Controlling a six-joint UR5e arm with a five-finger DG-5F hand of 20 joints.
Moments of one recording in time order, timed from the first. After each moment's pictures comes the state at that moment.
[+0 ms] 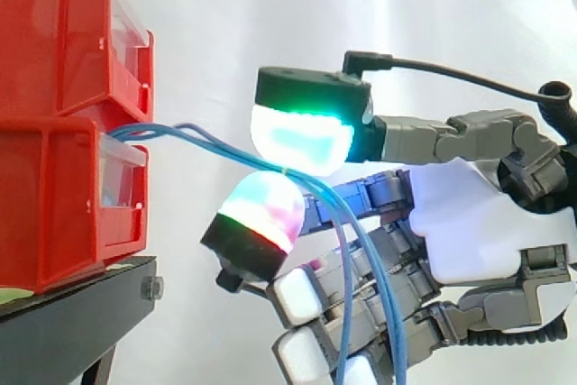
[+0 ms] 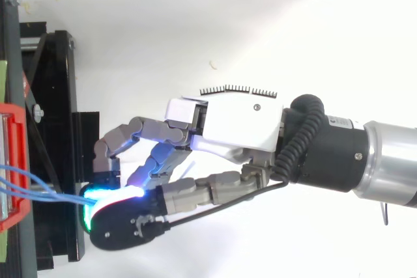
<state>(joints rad) 0.22 -2.33 -1.10 -2.99 -1.16 0.08</state>
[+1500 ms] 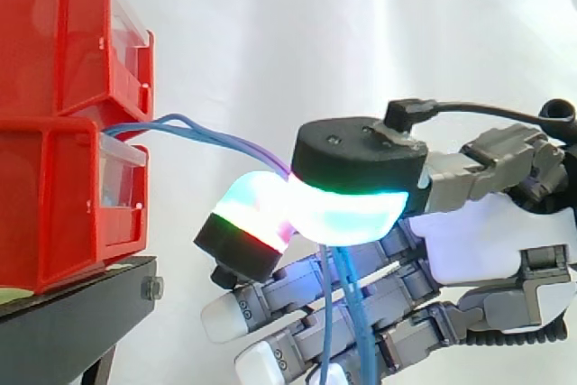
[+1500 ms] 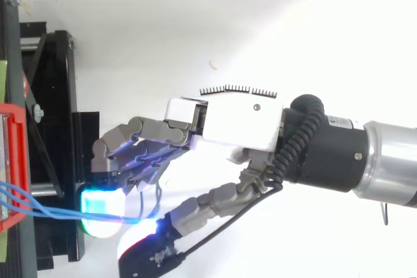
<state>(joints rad) 0.22 -2.33 -1.10 -2.99 -1.16 0.08</state>
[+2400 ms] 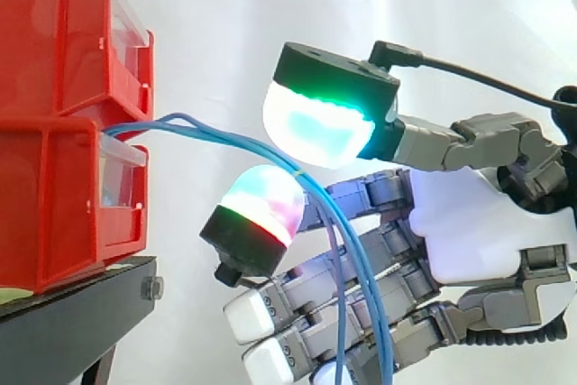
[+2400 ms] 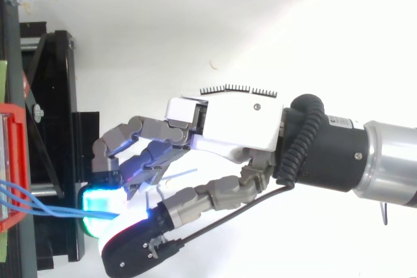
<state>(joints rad) 0.22 -2.33 -1.10 -2.99 -1.16 0.08</state>
